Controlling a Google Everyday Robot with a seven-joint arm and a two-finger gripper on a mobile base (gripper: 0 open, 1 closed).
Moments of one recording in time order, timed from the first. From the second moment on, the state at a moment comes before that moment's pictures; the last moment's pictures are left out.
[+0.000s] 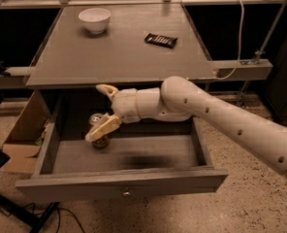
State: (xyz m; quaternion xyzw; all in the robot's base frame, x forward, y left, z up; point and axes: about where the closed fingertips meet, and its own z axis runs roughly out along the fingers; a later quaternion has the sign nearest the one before) arm 0.561 0.150 0.778 -0.56 0.54 0.39 0.49
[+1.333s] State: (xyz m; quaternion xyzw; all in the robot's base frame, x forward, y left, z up) arm 0.520 0.080 0.977 -0.67 0.58 0.23 0.40
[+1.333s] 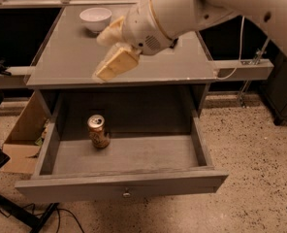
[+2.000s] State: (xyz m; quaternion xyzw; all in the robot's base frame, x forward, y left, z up) arm 0.527 -0.010 1.011 -0.60 0.63 0.02 0.49
